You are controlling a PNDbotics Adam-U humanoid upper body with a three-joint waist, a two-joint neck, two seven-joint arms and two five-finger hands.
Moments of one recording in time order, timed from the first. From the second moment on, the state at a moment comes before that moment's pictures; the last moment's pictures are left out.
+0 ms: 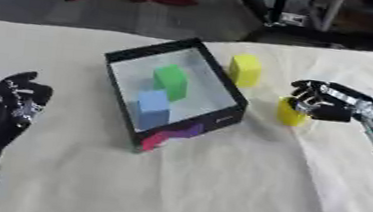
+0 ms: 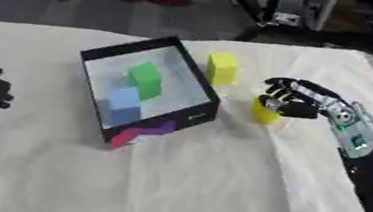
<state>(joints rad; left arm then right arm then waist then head) -0.05 0.23 0.03 -1.73 -0.11 0.04 0.05 -0.71 -0.47 0.18 -0.89 0.44 -0.27 0.53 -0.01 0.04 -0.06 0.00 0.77</state>
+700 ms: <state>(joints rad) -0.05 0.23 0.03 -1.73 -0.11 0.04 0.05 -0.71 -0.48 0.18 -0.92 0.67 -0.32 0.61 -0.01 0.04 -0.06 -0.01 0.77</state>
